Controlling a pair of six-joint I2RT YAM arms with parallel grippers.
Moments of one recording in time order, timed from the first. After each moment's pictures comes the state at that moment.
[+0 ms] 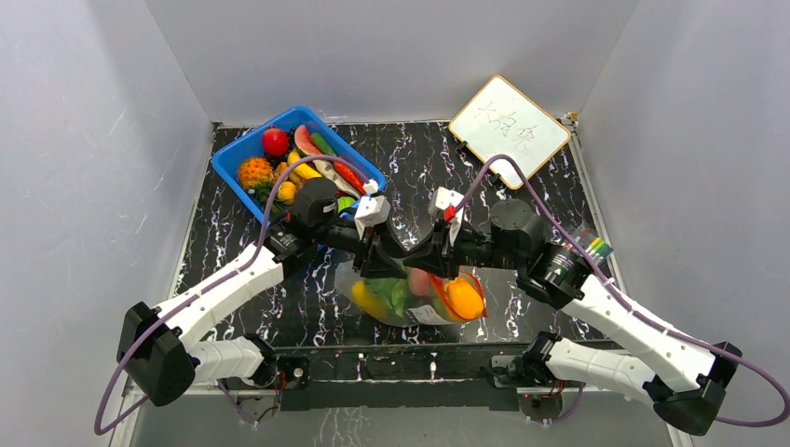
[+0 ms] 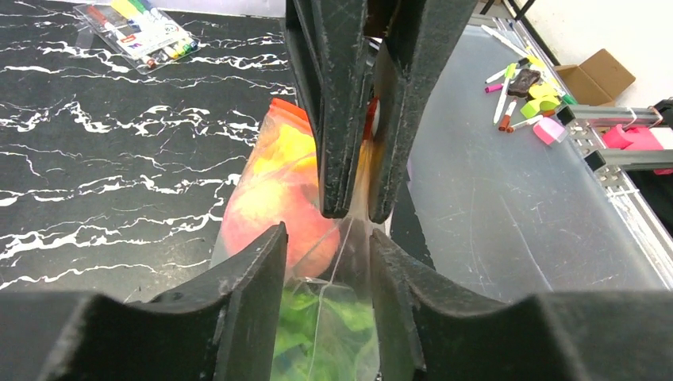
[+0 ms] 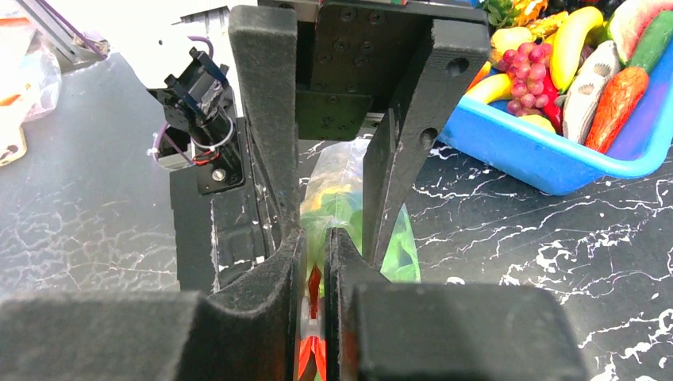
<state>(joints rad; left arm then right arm) -0.69 1.20 0.92 -0.07 1.10 0.06 0.86 0.90 0.97 -0.30 -0.48 -0.03</state>
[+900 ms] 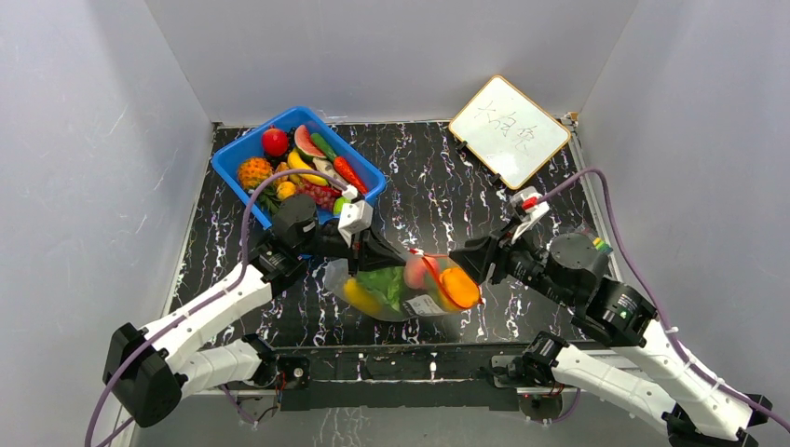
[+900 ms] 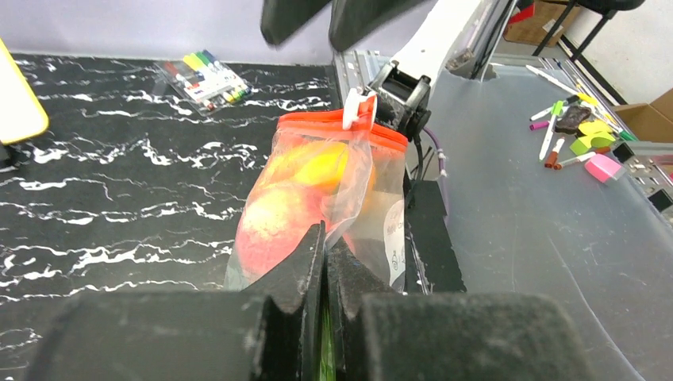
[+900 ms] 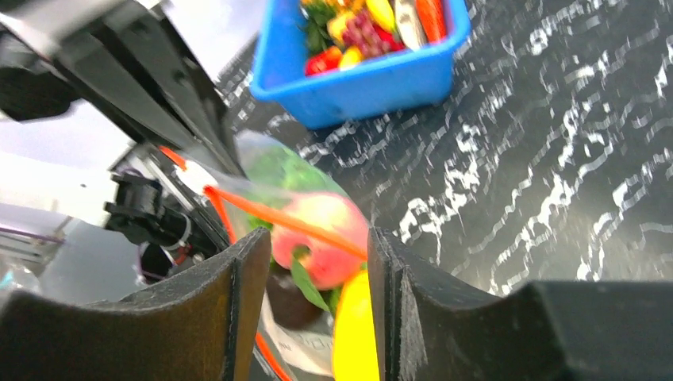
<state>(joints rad) -0.69 1.07 0.77 0.19 0.99 -0.05 0.86 0.57 0.92 -0.48 0.01 0.38</state>
